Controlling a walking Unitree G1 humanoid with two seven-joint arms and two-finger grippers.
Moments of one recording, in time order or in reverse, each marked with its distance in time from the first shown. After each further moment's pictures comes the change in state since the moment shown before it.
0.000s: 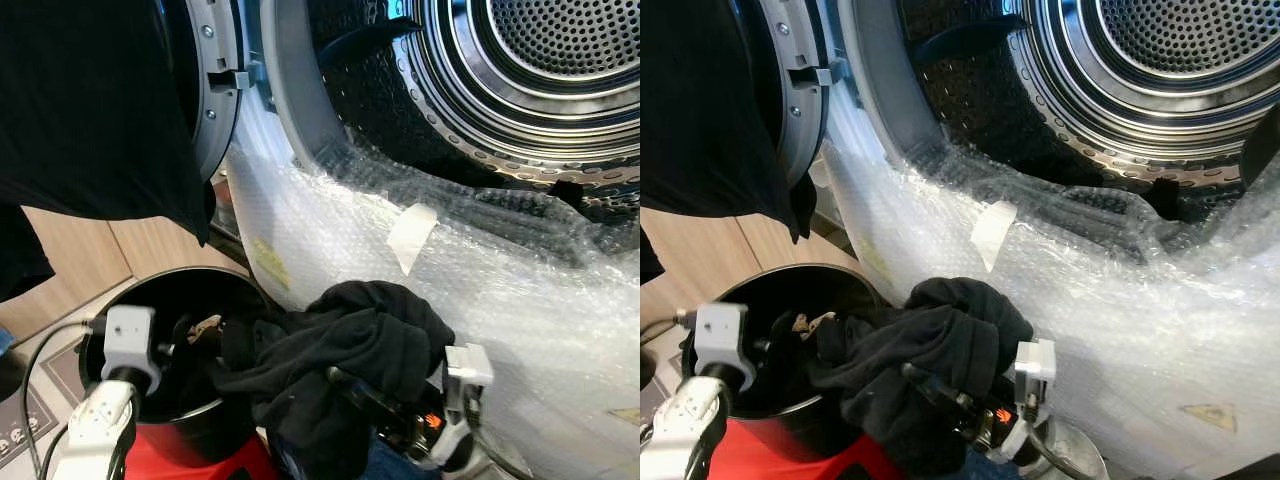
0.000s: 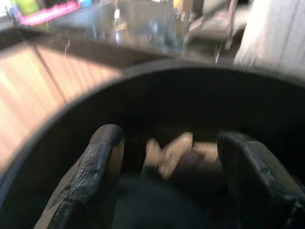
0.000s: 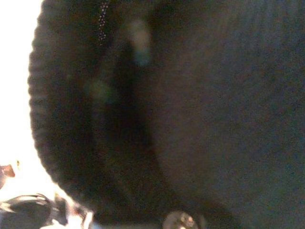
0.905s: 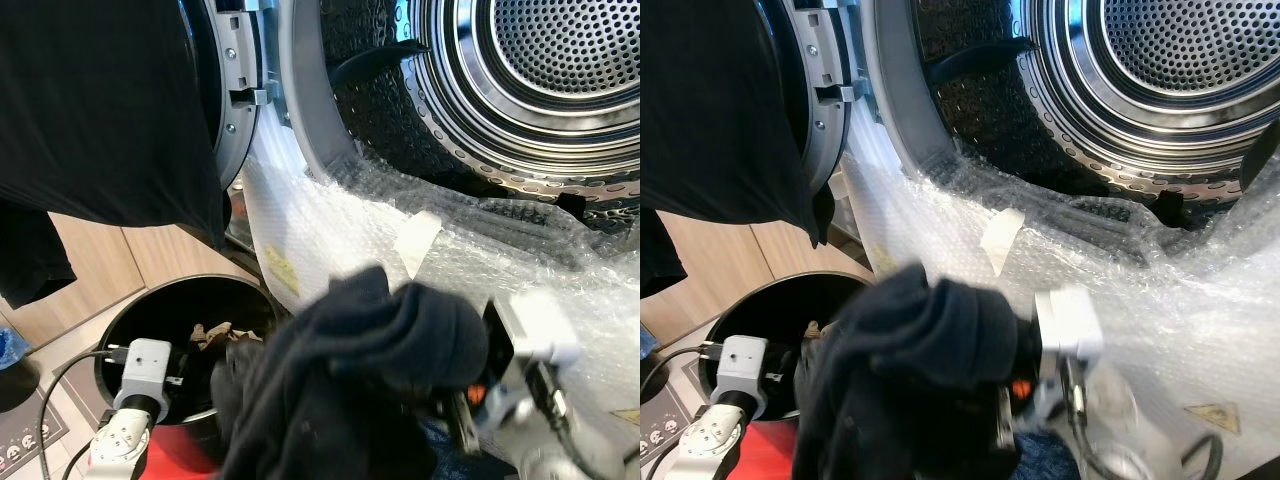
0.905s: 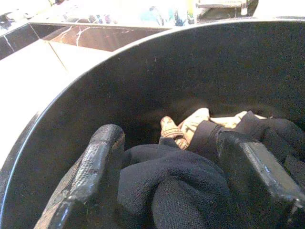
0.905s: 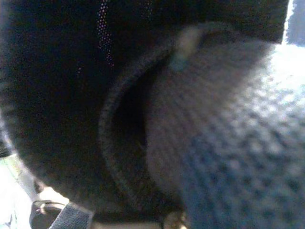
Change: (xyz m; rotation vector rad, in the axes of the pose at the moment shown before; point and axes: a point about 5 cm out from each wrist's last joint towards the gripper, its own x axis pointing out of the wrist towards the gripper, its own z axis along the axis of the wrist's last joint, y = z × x) left arm 0.006 -0.014 -0.032 0.094 0.055 -0.015; right arm 0.055 0.028 0.082 -0.335 0.059 0.348
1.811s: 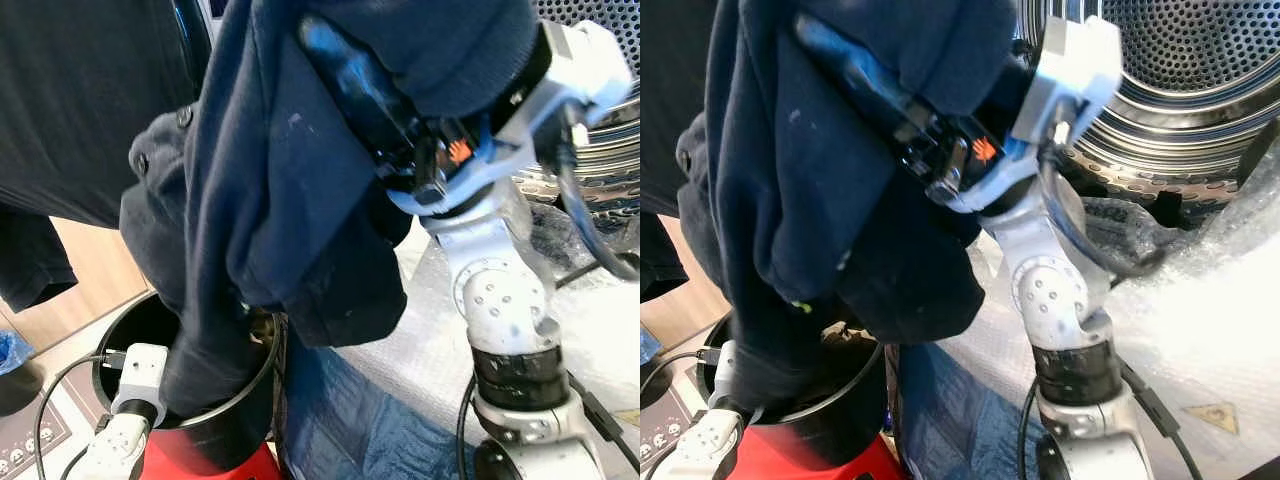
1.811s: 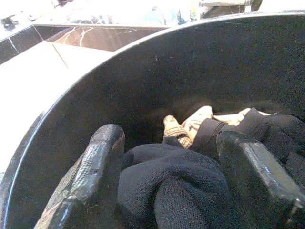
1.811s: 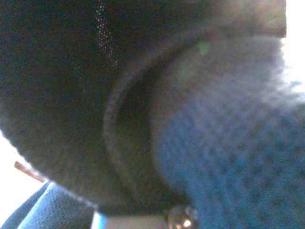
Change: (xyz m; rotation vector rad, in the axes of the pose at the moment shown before) left arm -0.002 0.006 -0.008 0.009 0.005 0.005; right arm 0.091 -0.087 0.086 -0.276 -0.257 -0.052
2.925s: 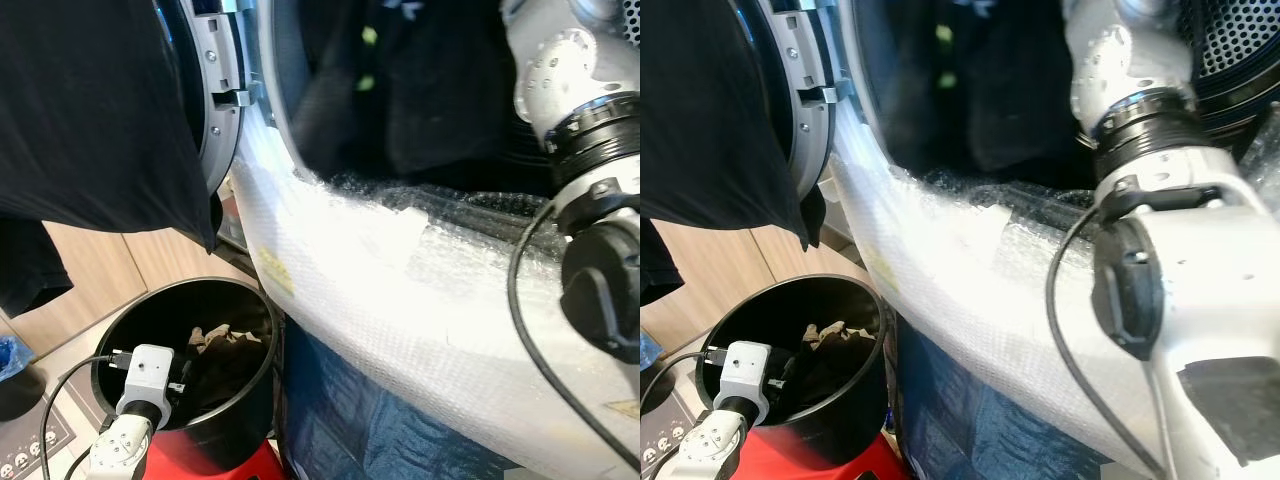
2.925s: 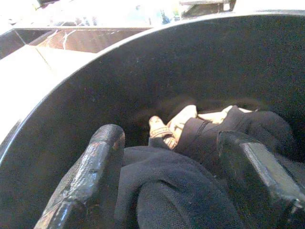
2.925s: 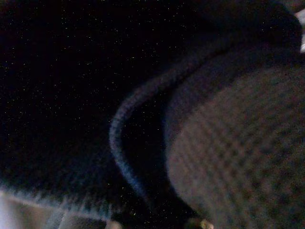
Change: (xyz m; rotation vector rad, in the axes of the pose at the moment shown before) left arm -0.001 -0.010 -0.004 -0.010 0.015 -0.053; right arm -0.008 -0.150 0.082 -0.605 0.397 -1.102
